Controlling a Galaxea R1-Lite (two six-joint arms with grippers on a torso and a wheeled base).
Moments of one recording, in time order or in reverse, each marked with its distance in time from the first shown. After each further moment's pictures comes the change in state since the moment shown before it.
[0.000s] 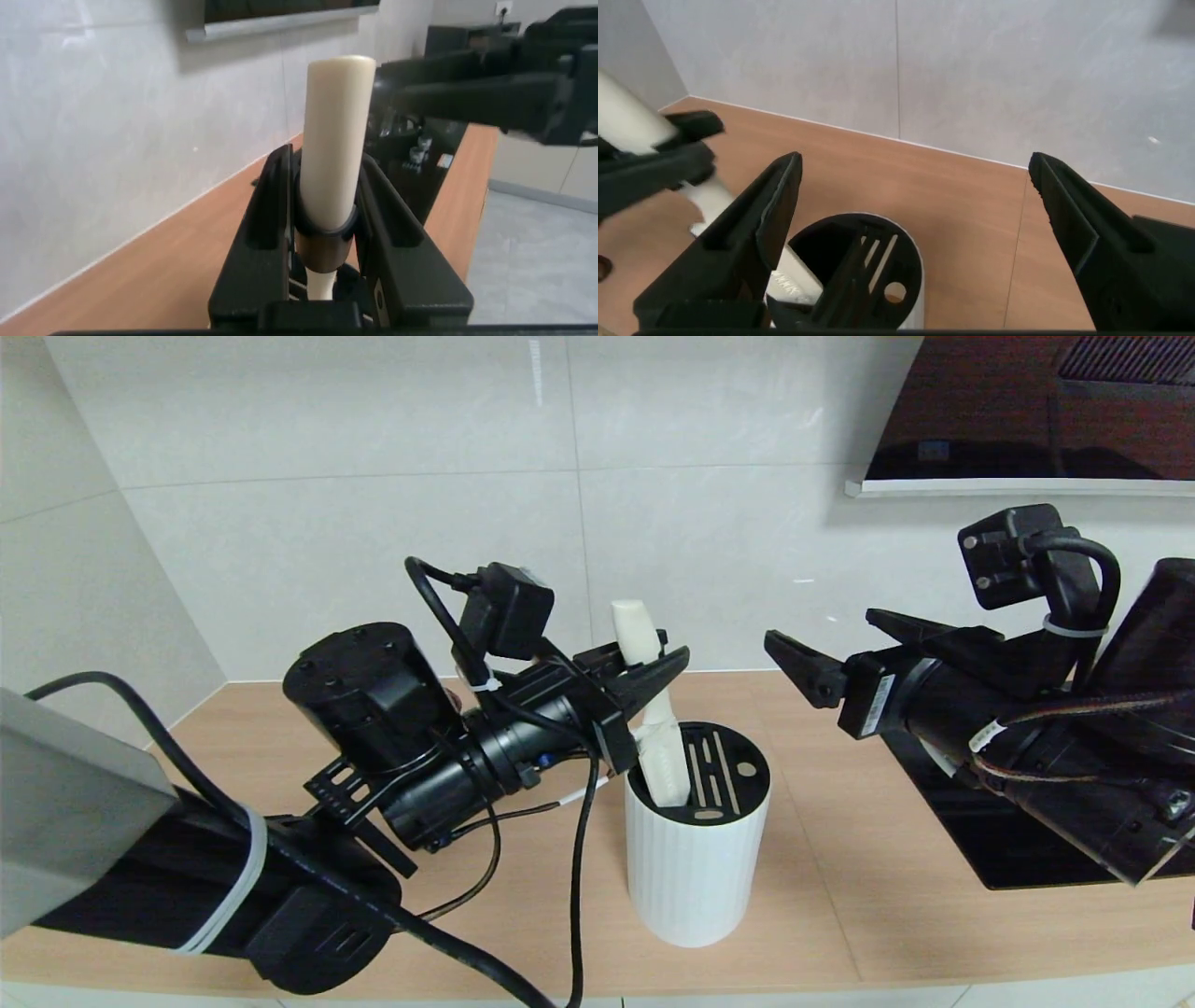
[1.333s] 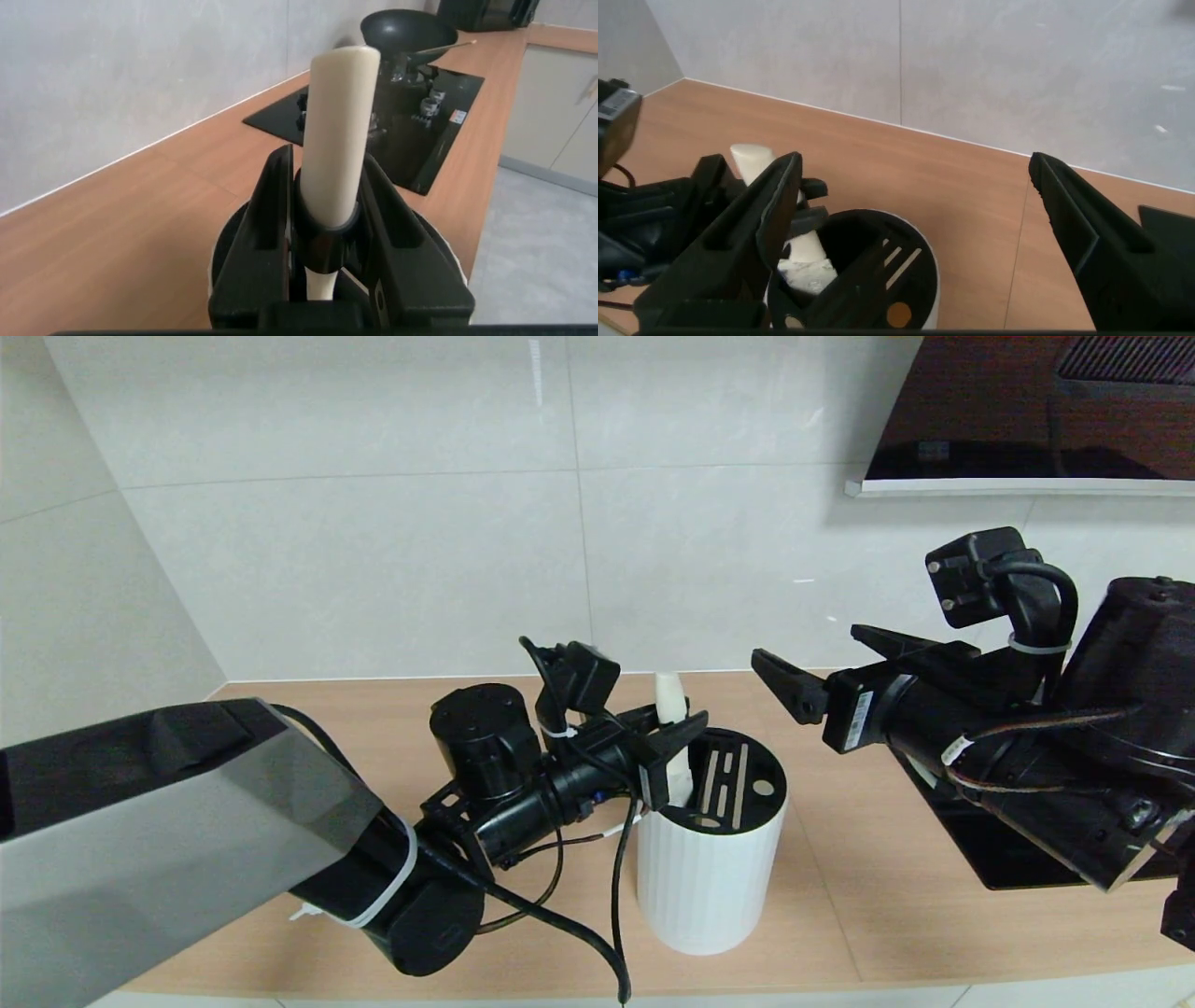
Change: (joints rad) left arm 0.000 0.229 -0.064 -0.028 0.017 -0.039; right arm 0.005 0.033 0.005 -0.001 0.000 -0.001
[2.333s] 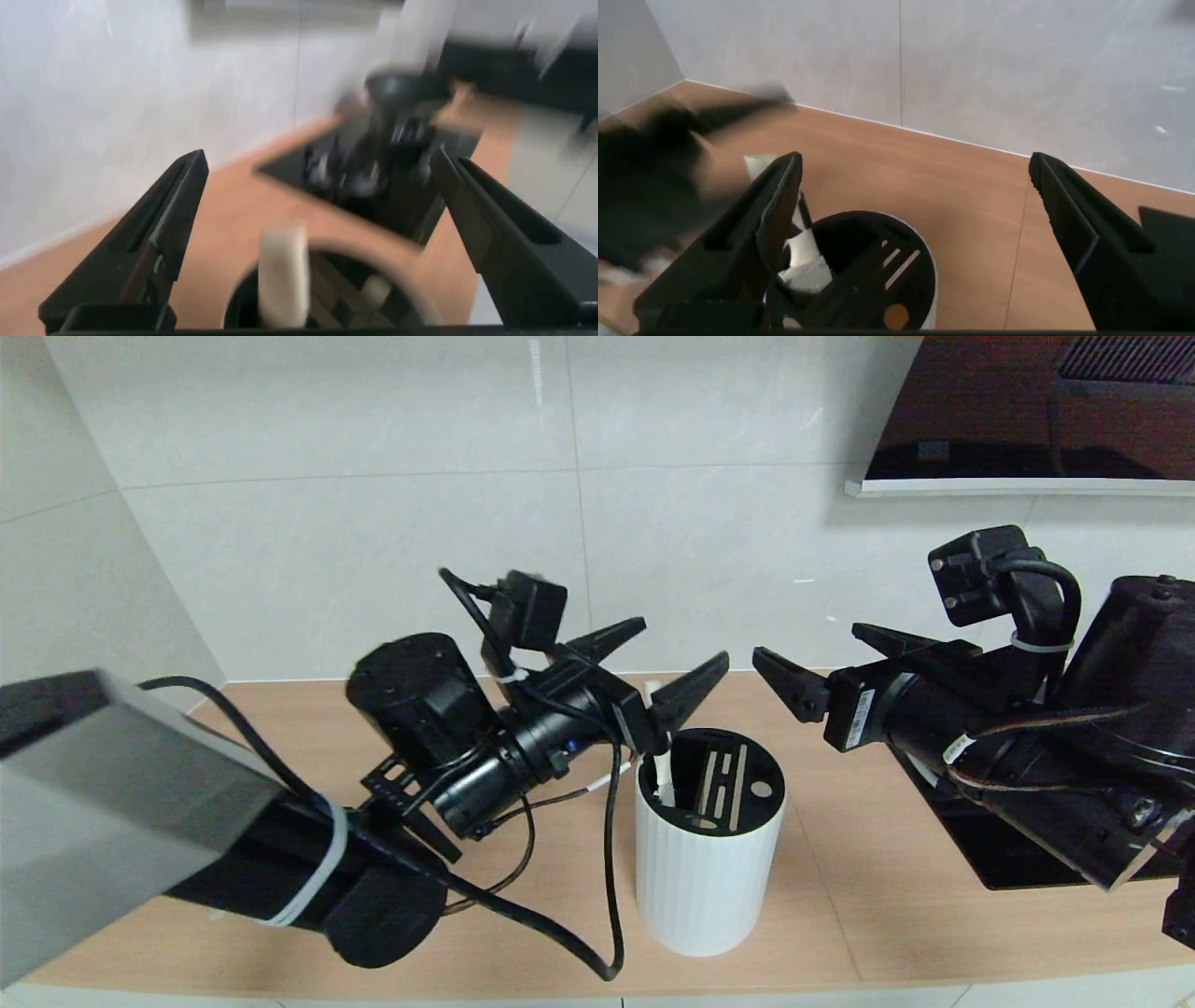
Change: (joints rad) left arm -0.002 -0.154 -0.001 -0.029 0.053 -0.096; right arm -0.001 -0.002 0.000 -0.004 -0.001 0.001
